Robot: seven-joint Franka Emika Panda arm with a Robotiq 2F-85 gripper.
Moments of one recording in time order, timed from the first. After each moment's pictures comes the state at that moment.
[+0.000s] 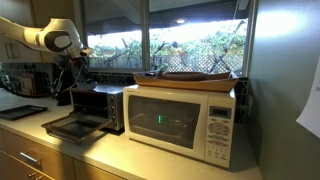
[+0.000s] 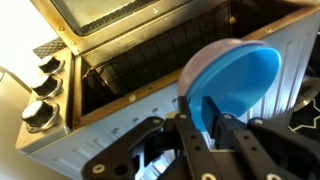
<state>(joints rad) 0.10 -0.46 0.20 -2.25 0.21 2.28 0.48</state>
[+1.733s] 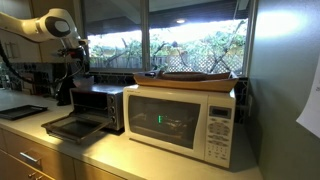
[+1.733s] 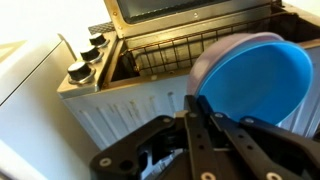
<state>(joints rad) 0.09 -0.37 0.26 -2.01 -0.05 1.97 0.49</state>
